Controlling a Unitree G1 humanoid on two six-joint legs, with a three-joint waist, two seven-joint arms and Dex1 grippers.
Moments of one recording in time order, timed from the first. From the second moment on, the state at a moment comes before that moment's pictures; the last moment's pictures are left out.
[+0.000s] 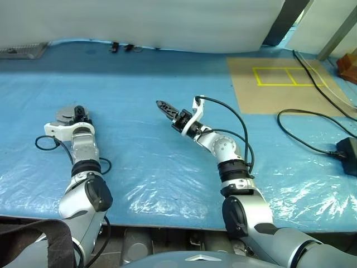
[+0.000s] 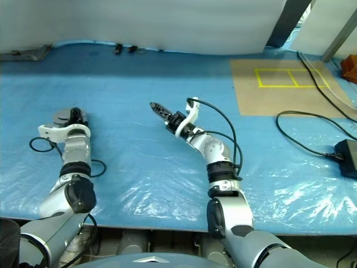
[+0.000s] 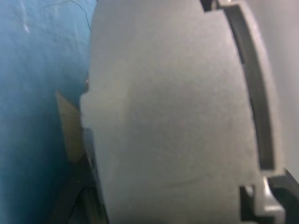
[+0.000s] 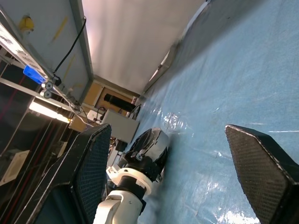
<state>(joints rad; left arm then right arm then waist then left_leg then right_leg) -0.79 0.23 0.80 0.97 -0.92 -0.11 -0.13 -0.75 0.12 -0.22 0.53 0.74 0.67 0.52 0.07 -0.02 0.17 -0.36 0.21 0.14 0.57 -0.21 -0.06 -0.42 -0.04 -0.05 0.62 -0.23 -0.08</state>
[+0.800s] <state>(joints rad) -0.51 -0.03 0.67 0.39 -0.77 -0.18 0.19 -0.74 0.12 -0.20 0.54 0.70 0.64 0.54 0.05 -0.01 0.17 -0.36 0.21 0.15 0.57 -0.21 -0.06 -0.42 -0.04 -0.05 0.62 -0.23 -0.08</state>
